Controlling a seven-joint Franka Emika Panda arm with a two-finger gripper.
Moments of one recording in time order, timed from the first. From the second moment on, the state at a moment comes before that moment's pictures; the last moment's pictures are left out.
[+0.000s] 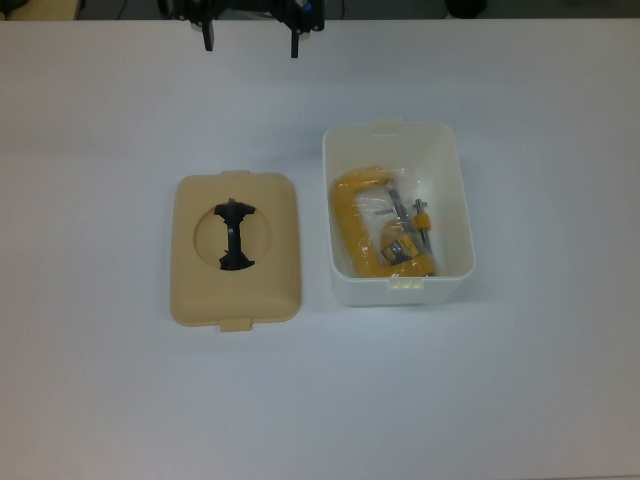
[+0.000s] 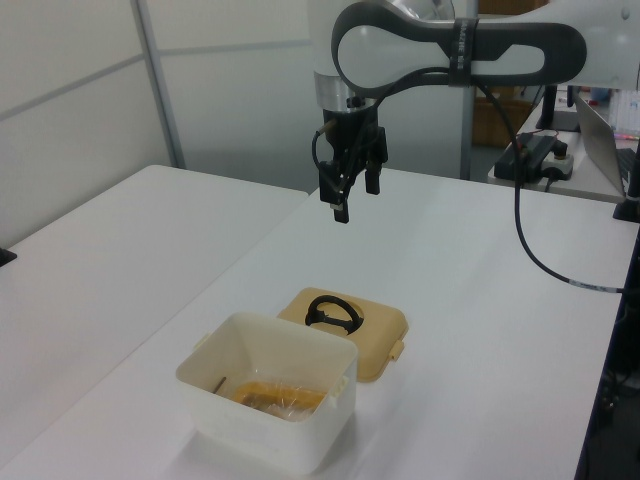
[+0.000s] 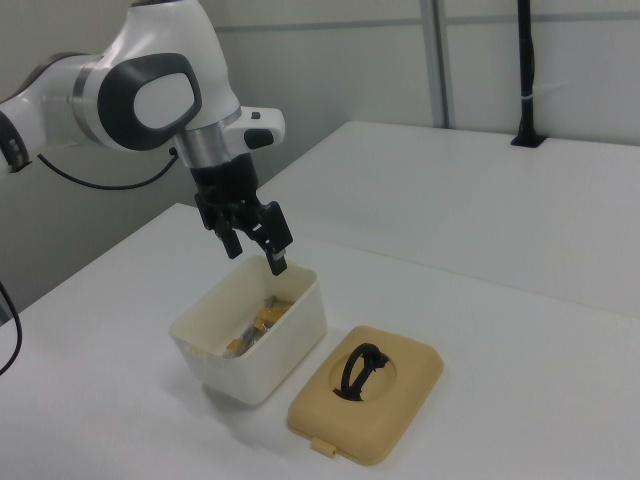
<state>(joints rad) 0.10 0.06 -0.02 -1.51 -0.04 1.58 0.08</state>
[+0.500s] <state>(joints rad) 0.10 0.12 -0.03 -1.53 -0.04 1.61 -0.01</state>
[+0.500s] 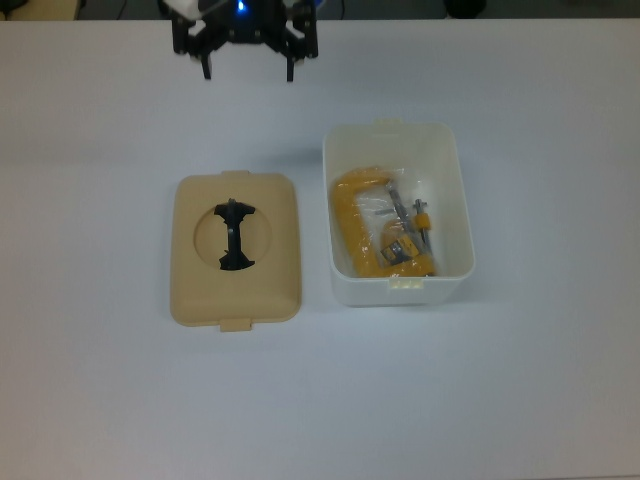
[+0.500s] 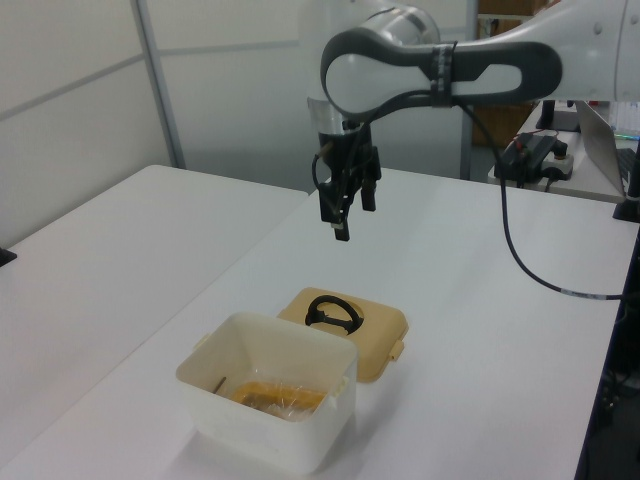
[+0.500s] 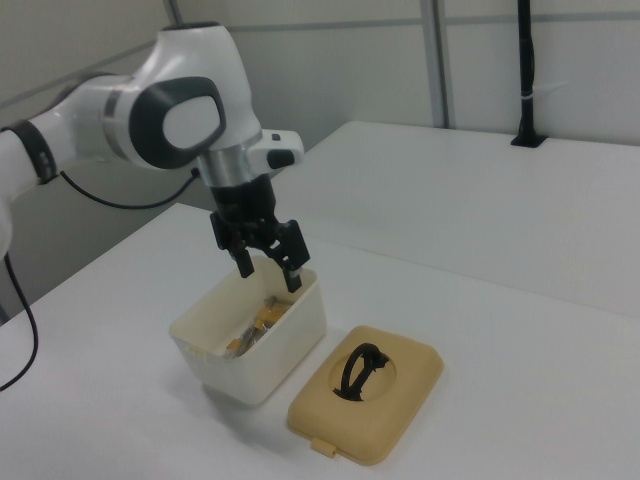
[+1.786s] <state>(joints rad) 0.03 0.38 -0.04 -1.66 -0.09 2.00 -0.06</state>
